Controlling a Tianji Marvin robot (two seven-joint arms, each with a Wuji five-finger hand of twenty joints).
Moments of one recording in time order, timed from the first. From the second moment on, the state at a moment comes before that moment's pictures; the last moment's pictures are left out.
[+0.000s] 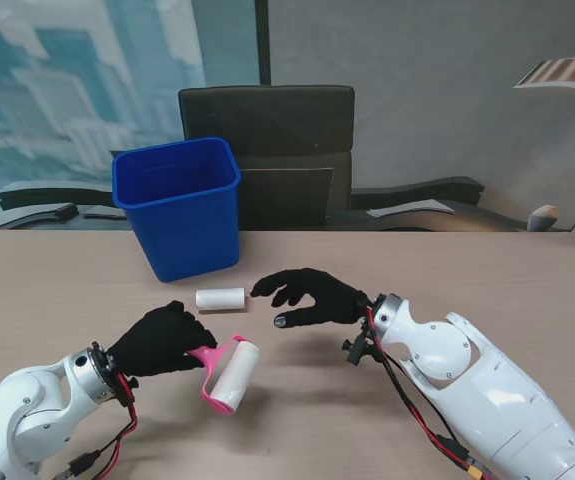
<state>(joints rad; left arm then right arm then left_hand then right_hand) 1.76 -1.05 -1.46 -1.70 1.11 -0.81 0.21 -1.29 -1.07 0.96 -1.43 0.03 -0.53 0.32 1.09 -0.22 0.00 -0.02 0.83 0.19 0.76 0.45 1.03 0.24 0.65 0.45 0.84 0.31 0.90 0.59 0.47 0.37 1.36 0.71 0.48 -0.45 0.53 -0.09 0.53 0.02 0.32 0.62 0.53 0.23 0.49 0.44 0.66 0.30 0.34 0.41 0.19 0.47 0.91 0.53</state>
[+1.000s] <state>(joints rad) 1.67 -1.05 -1.36 -1.69 0.99 -0.92 0.12 -1.15 -1.06 0.75 -1.31 0.28 -0.60 0.55 1.09 -0.22 -0.02 -0.02 0.82 0.10 0.80 0.44 1.03 0.20 0.66 0.45 0.84 0.29 0.90 0.59 0.48 0.35 1.36 0.68 0.54 -0.54 0.60 -0.07 0.74 0.11 0.41 0.68 0.84 0.23 0.62 0.52 0.94 0.37 0.54 0.51 0.38 0.47 1.08 0.61</state>
